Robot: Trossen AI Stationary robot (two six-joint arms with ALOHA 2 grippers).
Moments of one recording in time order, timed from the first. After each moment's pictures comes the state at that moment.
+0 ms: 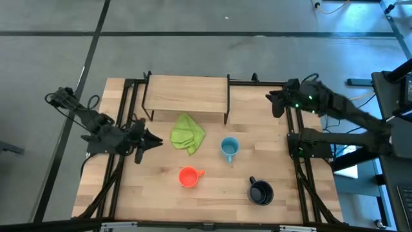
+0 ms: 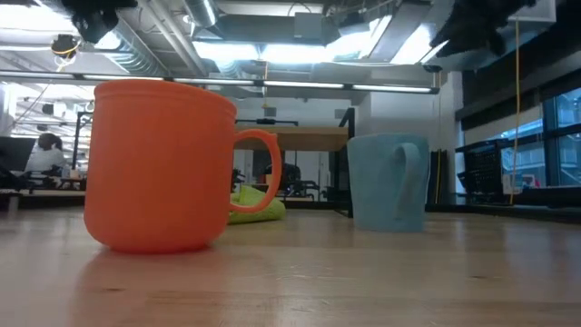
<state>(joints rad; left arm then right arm) -0.57 0.64 0.67 -0.46 -0.55 -0.59 -0.36 0.75 1.02 -0.86 0.23 0.41</state>
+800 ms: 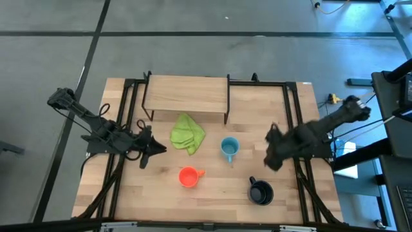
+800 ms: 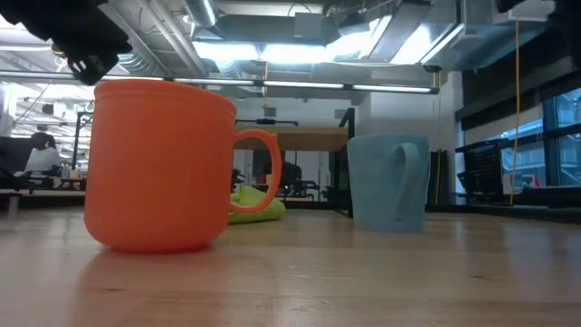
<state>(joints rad) -0.54 0.67 0.45 -0.24 -0.46 -0.62 0.54 1.28 1.21 -1.43 0.08 1.28</state>
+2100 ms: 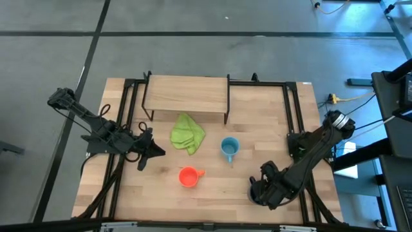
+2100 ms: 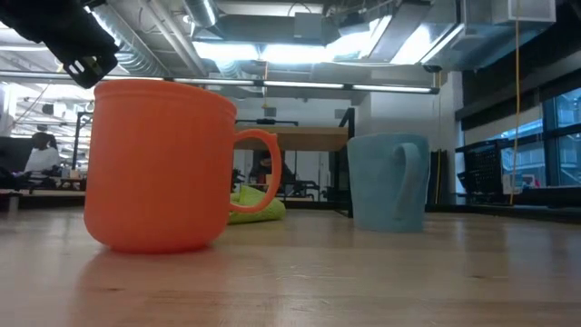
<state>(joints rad) -0.55 0.67 0.44 -0.26 -0.38 -0.59 0.82 1.64 1.21 -1.13 0.05 1.94</state>
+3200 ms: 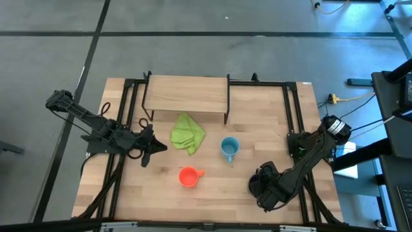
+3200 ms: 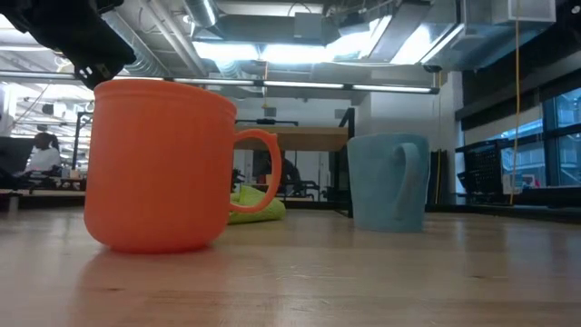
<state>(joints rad) -0.48 0.67 0.44 -0.26 -0.40 -0.57 0.82 1.73 1.21 -1.19 0.06 2.04</state>
